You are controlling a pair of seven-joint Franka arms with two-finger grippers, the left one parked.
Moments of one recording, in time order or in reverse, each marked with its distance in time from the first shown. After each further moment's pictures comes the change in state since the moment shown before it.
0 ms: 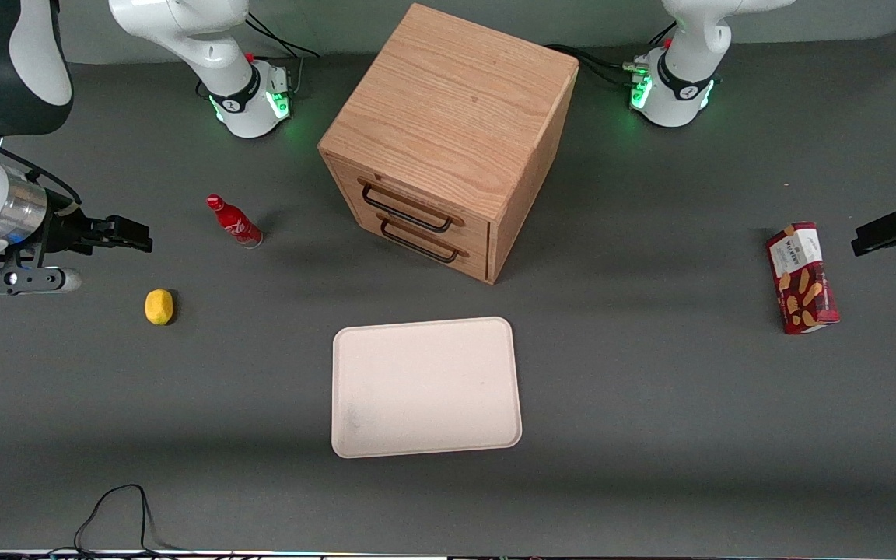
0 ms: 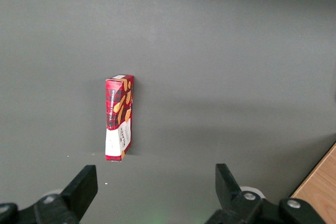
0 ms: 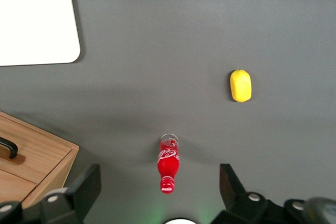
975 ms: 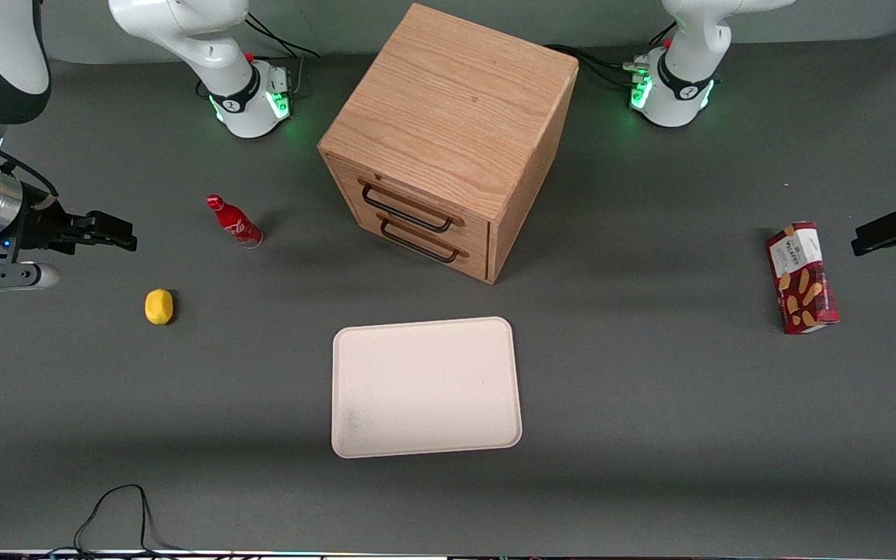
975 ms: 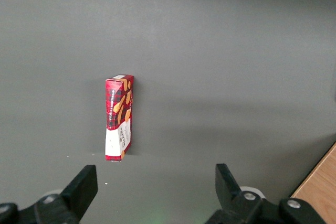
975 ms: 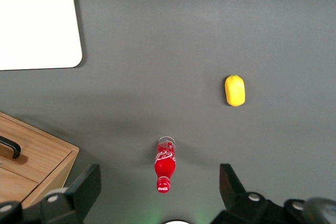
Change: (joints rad) arm 0.008 0.001 -0.017 0.049 0.000 -0.023 -0.009
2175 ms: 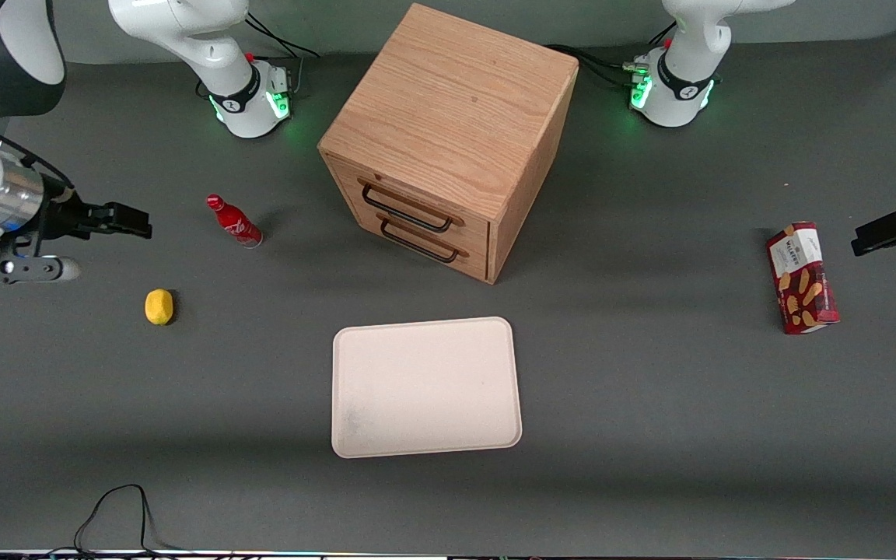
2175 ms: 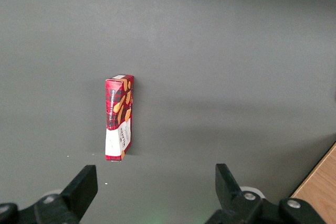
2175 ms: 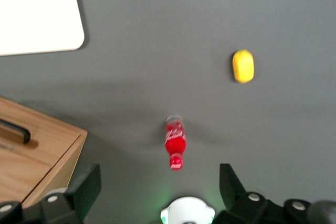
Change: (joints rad) arm 0.037 0.001 0.033 0.026 0.002 -0.127 0.107
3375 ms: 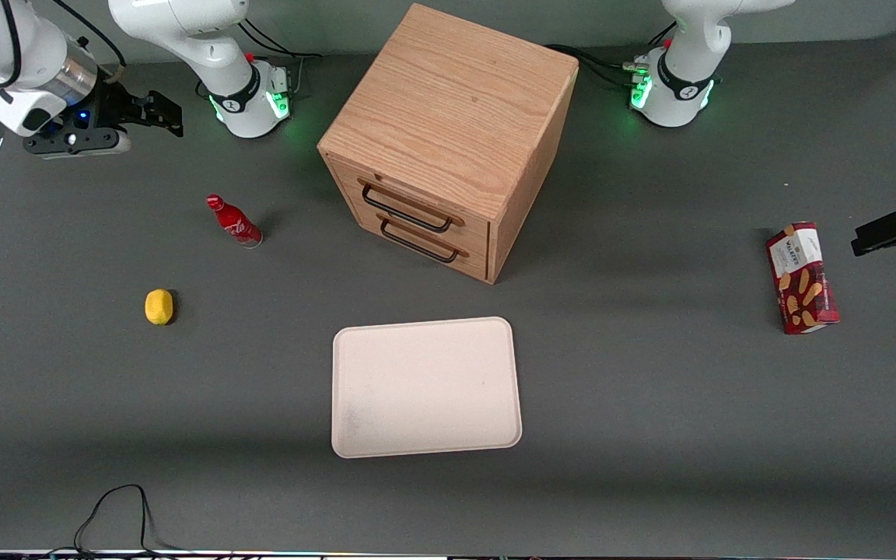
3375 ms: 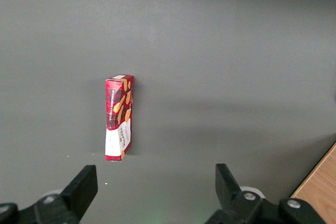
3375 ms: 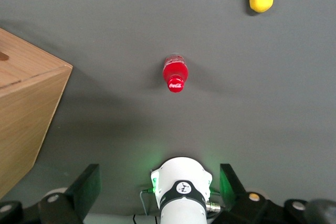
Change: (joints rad) arm 0.012 -0.574 0.013 -0.671 -0.006 0.117 -0.053
